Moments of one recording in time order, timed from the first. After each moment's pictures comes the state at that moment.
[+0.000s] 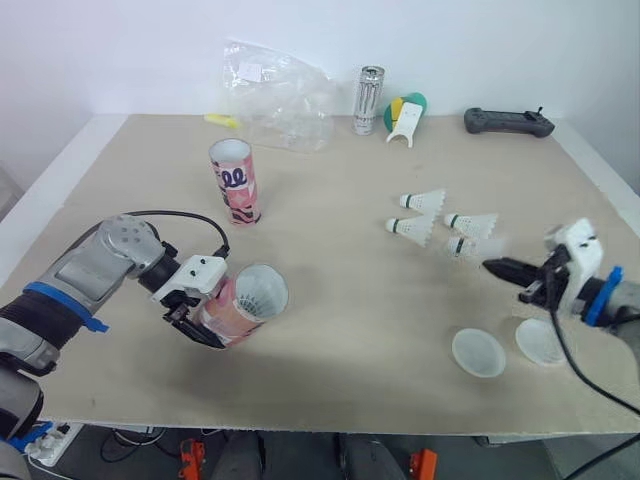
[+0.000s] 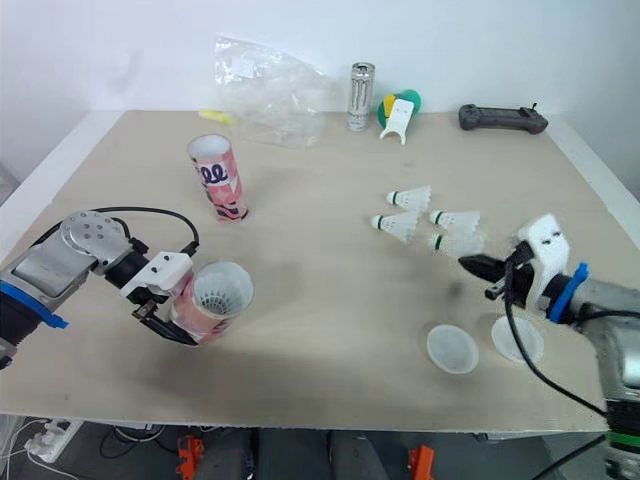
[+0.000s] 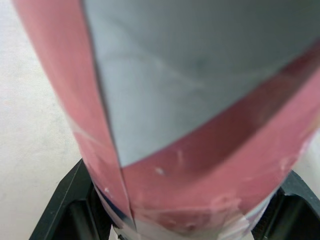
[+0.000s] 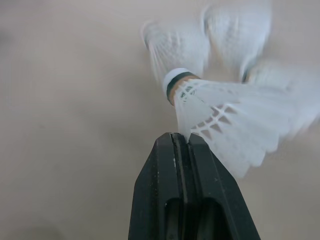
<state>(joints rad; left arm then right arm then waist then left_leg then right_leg) -0.82 1.01 -0.65 0.28 -0.40 -0.01 -1.62 -0.21 -0.98 -0.37 -0.21 0.47 0.60 0.92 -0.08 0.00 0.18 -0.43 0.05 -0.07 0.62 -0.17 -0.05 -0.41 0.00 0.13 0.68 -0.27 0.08</state>
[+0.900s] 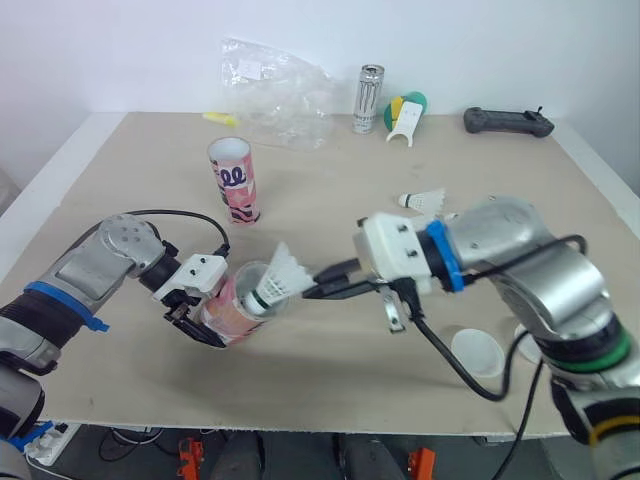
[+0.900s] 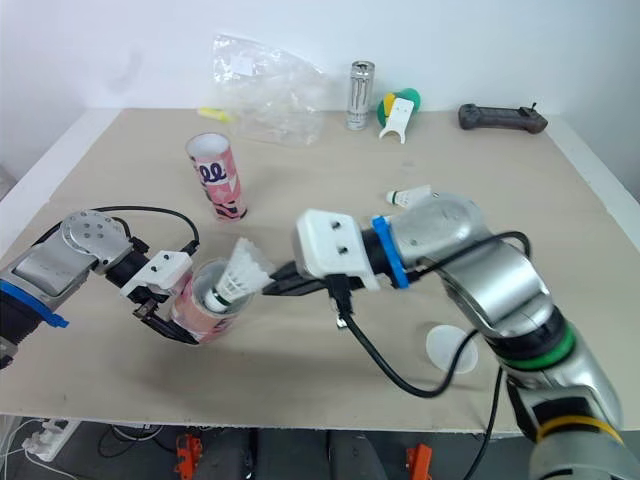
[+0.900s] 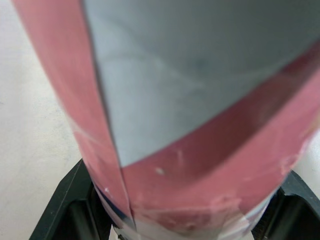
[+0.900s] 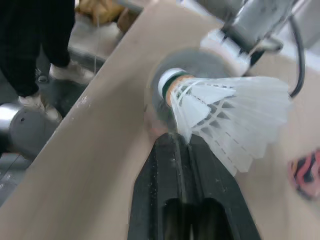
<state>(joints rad) -0.82 1.00 -0.65 0.29 -0.41 -0.02 -1.62 -0.87 -0.68 0.34 -0.42 0.46 0.56 1.17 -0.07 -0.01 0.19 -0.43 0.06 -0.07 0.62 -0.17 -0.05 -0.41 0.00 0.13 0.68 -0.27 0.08</state>
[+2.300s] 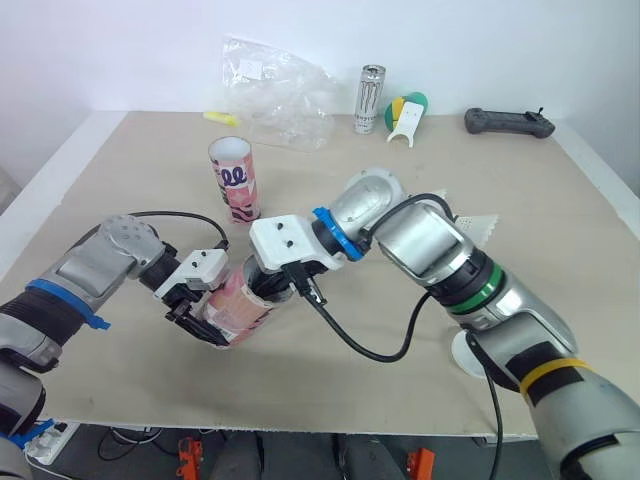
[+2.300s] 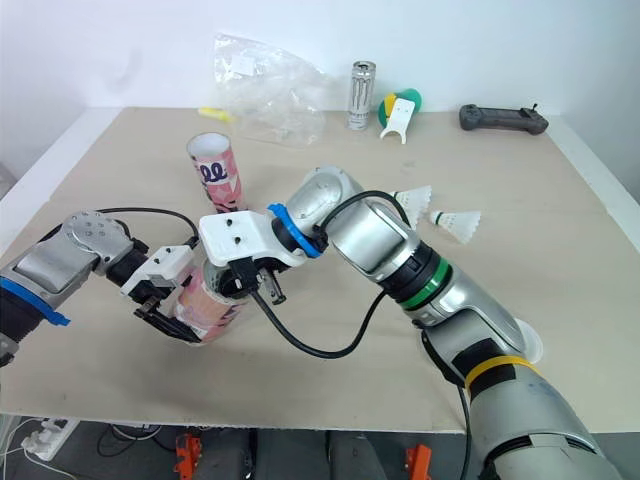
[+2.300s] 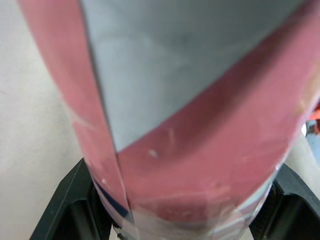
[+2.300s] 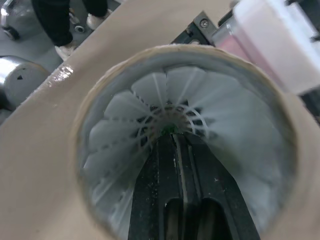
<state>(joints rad) -0.84 0.99 -0.68 0.30 -0.49 0.10 -1.61 -1.18 -0.37 0.67 0.06 0.14 0.46 1.38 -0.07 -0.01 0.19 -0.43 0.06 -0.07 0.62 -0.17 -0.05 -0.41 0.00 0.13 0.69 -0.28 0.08</state>
